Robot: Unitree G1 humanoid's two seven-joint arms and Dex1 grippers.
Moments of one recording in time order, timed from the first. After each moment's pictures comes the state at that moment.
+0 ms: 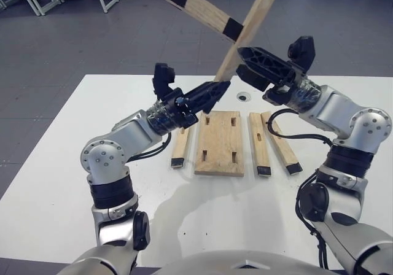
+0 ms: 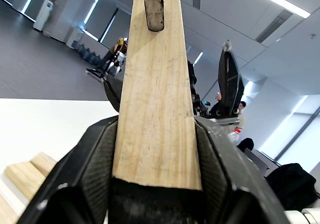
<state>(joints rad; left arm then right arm) -0.44 0.21 0.27 -0.31 -1.24 1.10 -0.39 -0.74 -0.16 -0.45 0.01 1.38 1.34 0.27</state>
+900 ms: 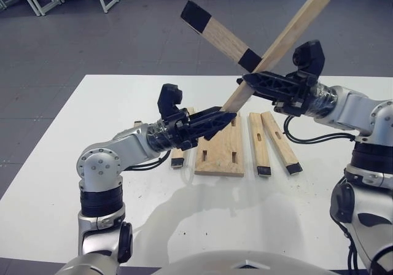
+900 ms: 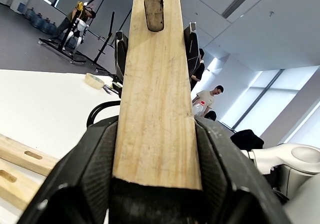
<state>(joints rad) -0.36 0.37 0.17 -0.31 -1.33 1.09 -0.57 -0.73 -0.44 -0.25 0.05 1.52 1.38 0.50</state>
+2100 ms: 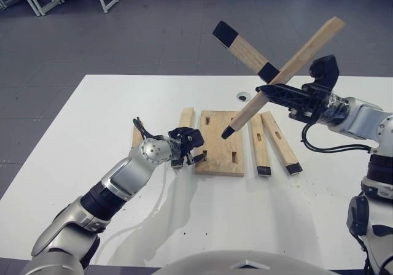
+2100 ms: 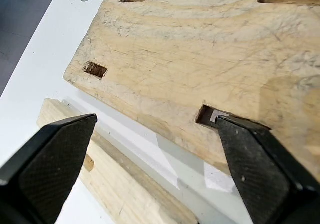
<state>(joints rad) -0.38 0.70 -0.57 -0.24 -0.01 0.61 -0.55 -0.61 -0.54 -0.25 0.01 1.31 1.26 0.68</state>
